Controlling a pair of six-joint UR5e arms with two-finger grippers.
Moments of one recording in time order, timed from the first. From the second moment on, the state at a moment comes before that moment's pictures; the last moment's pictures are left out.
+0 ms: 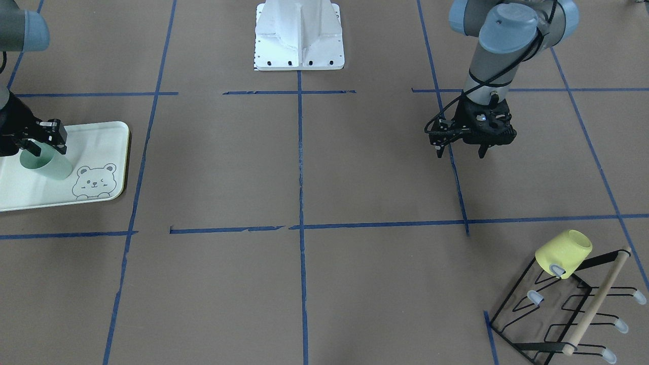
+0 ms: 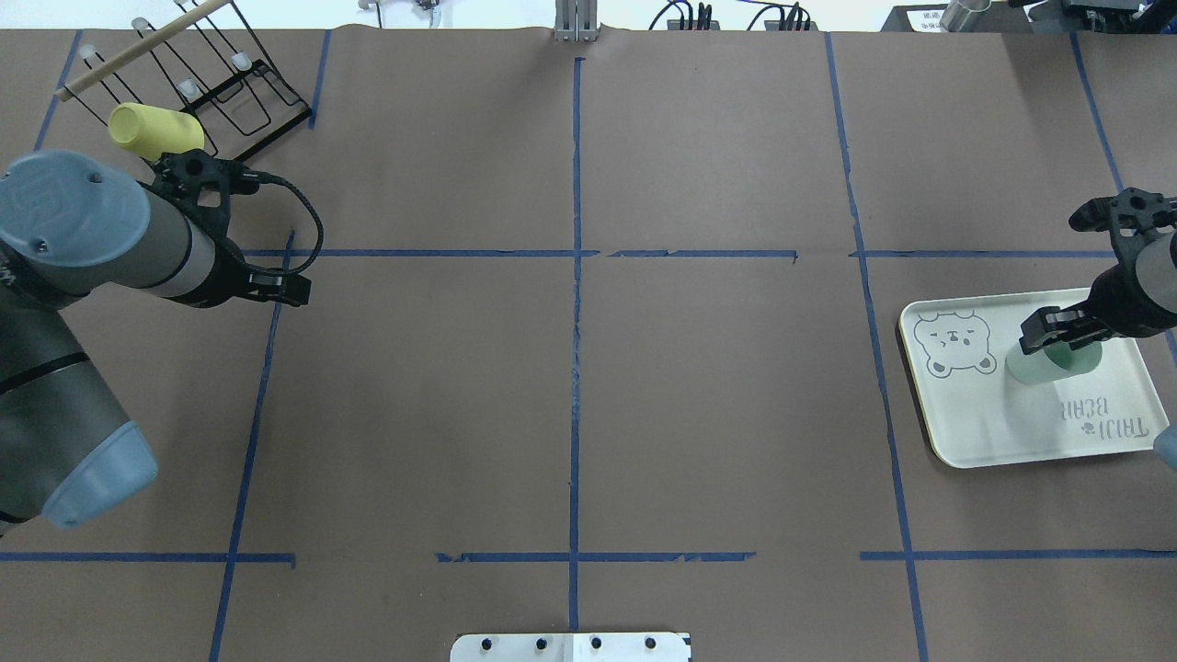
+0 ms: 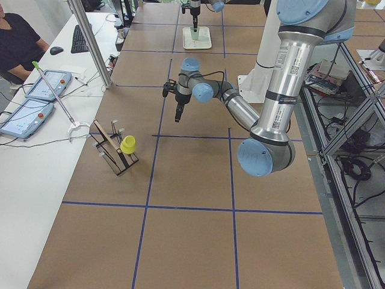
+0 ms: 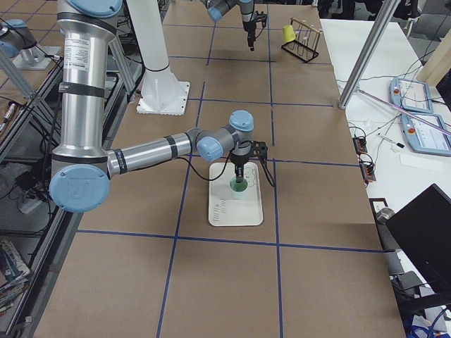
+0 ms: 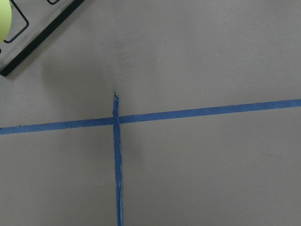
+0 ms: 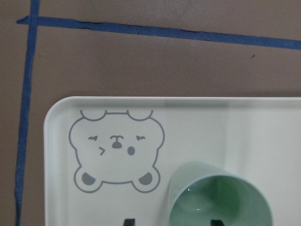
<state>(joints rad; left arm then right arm) -0.74 -1.79 -1.95 -1.68 -1.83 -0.92 0.98 -1.68 1.92 -1.30 2.16 0.67</state>
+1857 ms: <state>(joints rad) -1.59 -1.45 -1.79 -1.38 -2.38 0.25 1.50 -1.81 1.98 -1.73 2.35 -0.12</state>
